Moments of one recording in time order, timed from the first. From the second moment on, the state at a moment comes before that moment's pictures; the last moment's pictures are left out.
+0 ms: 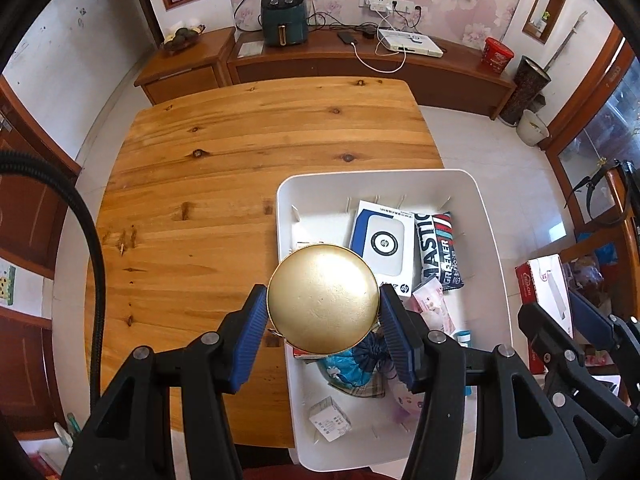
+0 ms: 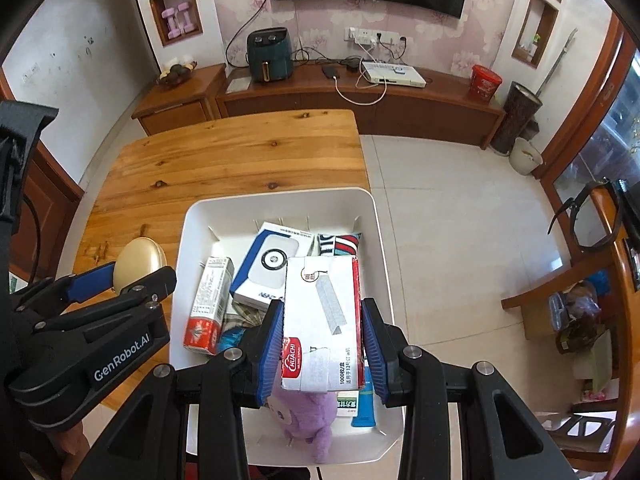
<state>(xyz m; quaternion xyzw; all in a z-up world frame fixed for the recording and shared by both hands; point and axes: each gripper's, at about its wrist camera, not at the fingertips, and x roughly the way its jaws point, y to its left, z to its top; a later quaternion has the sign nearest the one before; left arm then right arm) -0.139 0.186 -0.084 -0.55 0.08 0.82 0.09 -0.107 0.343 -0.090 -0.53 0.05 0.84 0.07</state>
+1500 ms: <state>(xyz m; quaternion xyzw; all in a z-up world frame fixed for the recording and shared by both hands) -0.131 0.154 -0.079 -0.56 0.07 0.82 0.05 -0.115 0.338 -0.110 -0.55 0.07 0.83 0.05</state>
